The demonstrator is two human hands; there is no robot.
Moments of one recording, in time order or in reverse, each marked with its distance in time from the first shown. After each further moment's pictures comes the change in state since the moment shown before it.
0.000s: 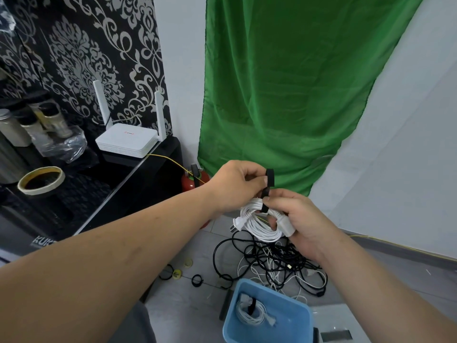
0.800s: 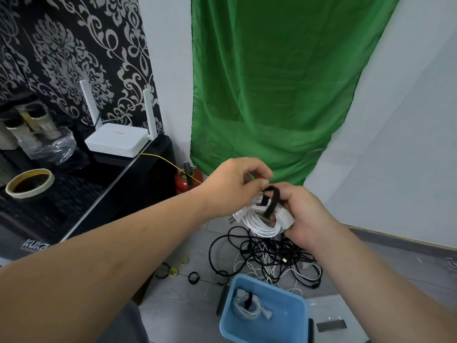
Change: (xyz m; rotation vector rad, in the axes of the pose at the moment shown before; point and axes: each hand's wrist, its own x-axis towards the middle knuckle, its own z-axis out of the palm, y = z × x) left_hand -0.008 0.007 0.007 0.176 -0.023 0.232; right_hand 0.002 -0.008 -0.008 0.205 0.086 0.100
